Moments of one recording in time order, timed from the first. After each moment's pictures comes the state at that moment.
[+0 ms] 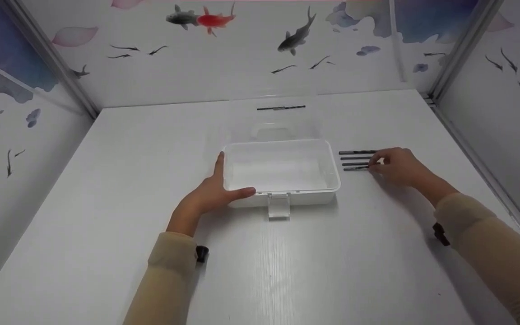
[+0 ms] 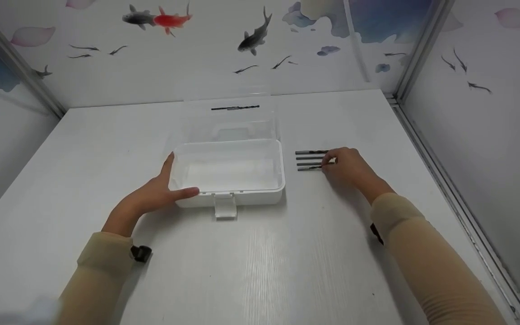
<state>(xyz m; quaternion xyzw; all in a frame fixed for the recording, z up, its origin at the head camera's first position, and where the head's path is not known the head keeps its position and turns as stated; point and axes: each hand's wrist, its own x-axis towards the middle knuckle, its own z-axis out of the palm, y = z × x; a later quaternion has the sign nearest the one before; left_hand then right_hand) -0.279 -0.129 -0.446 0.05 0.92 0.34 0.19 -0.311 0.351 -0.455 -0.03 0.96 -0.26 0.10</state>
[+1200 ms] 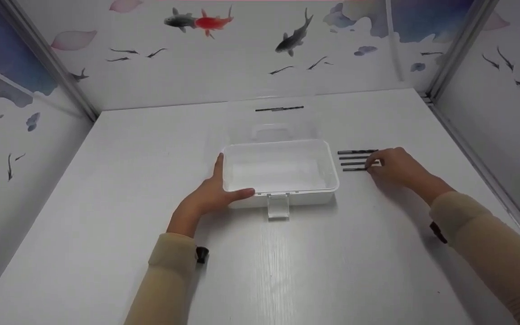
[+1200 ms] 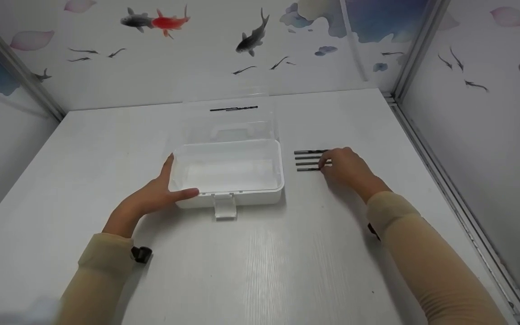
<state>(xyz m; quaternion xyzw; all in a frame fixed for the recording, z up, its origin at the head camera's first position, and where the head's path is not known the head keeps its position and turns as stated) -0.279 -0.129 -0.447 0.06 0.92 0.35 0.19 -0.310 0.348 -0.459 -0.06 0.97 -0.20 0.09</state>
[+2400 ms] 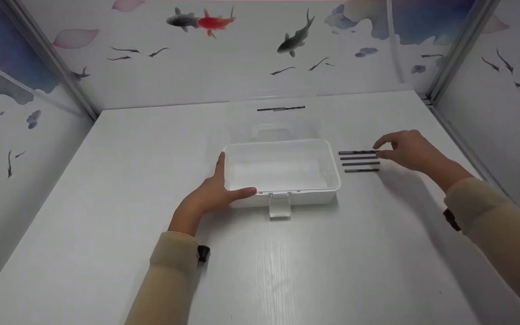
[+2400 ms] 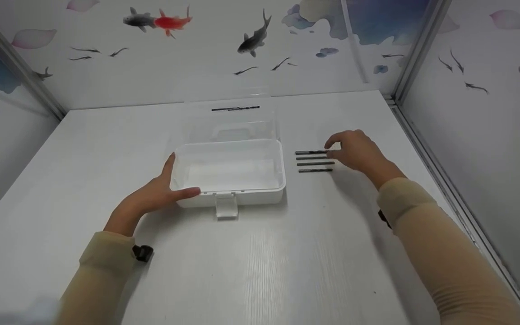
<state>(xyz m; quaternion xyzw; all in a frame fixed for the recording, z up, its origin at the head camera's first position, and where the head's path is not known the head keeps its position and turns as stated) -0.280 -0.131 -0.447 0.06 0.92 0.35 0.19 -0.316 0.359 -0.414 -0.09 0.98 -0.19 0.05</state>
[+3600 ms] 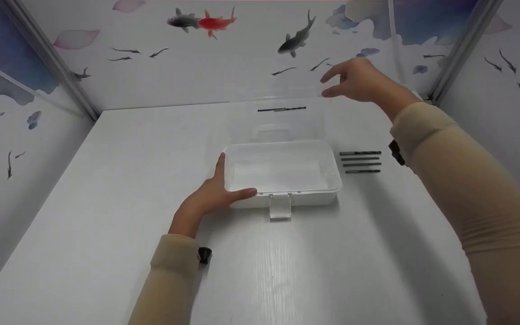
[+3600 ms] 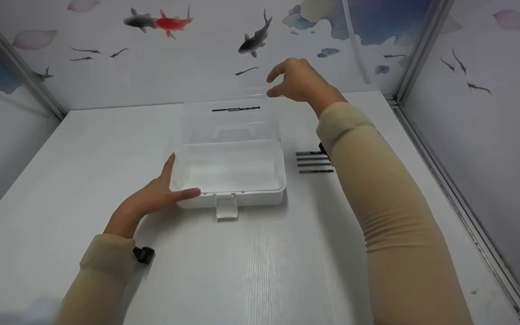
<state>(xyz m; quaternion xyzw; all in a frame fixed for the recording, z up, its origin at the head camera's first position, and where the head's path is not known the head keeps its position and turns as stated) -0.279 -0.127 -0.444 0.05 0.92 0.34 0.18 -0.390 0.246 -0.285 -0.12 0.96 -0.23 0.03</state>
